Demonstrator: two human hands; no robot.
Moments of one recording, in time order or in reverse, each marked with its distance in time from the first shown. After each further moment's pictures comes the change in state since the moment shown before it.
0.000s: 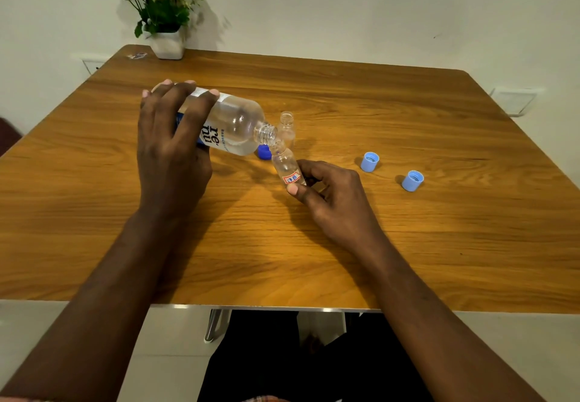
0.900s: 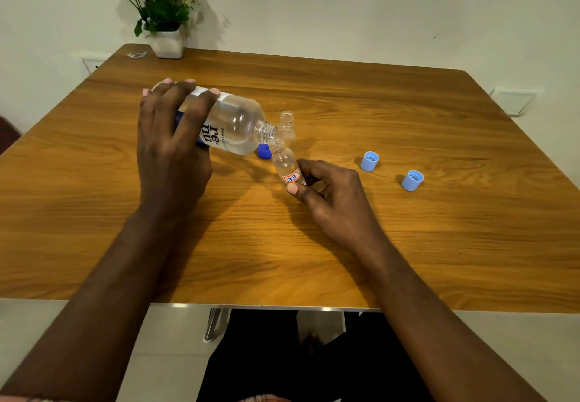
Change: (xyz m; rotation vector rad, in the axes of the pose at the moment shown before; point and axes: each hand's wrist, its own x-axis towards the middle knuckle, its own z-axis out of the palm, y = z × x) left_hand 0.001 0.001 0.000 0.011 -0.006 0.002; right_hand 0.000 0.000 0.000 -0.010 -0.004 0.002
